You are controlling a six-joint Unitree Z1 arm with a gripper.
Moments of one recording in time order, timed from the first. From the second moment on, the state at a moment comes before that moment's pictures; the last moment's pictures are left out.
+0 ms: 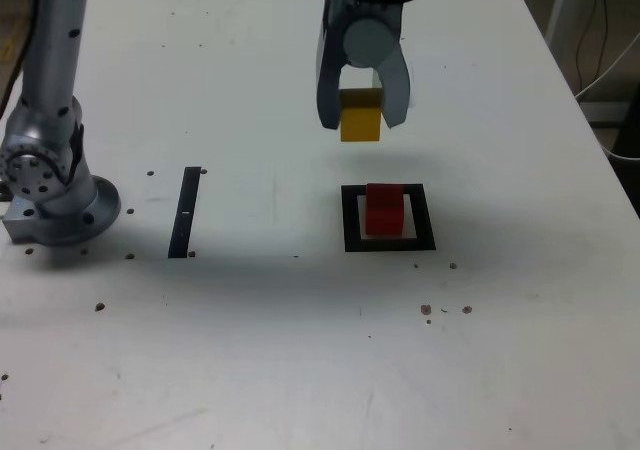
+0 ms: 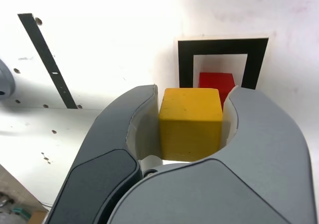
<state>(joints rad) 0.11 1.96 -1.70 1.46 -0.07 0.14</state>
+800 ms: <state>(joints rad) -0.03 1.96 -1.59 1.29 -0.06 0.10</state>
